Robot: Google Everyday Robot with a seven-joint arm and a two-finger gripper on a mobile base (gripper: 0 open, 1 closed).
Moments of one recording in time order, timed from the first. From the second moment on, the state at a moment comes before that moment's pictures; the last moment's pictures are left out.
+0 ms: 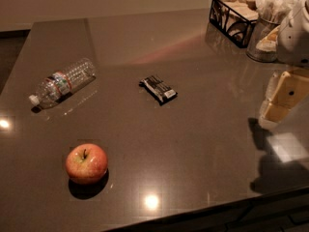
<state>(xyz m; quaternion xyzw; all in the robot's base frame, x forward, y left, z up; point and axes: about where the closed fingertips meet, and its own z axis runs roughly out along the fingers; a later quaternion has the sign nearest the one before) 0.438 -0.217 0.976 -0.60 0.78 -0.03 0.16</state>
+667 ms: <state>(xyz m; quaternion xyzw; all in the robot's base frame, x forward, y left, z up) 0.452 -0.200 0.976 -0.61 0.77 -0.03 0.16</state>
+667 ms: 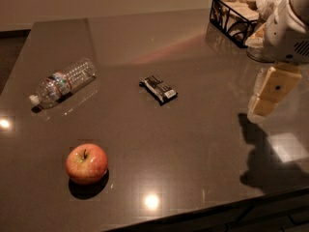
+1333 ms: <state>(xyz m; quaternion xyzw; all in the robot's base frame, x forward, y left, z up) 0.492 -0.131 0.968 -0.66 0.73 -0.02 0.16</state>
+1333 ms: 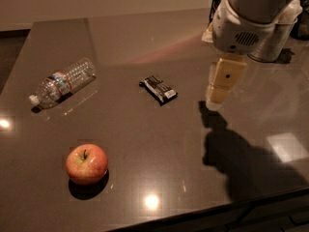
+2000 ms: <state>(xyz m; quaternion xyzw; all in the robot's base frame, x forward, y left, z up) 0.525 -0.041 0.951 -0.74 0.66 0.01 0.15</state>
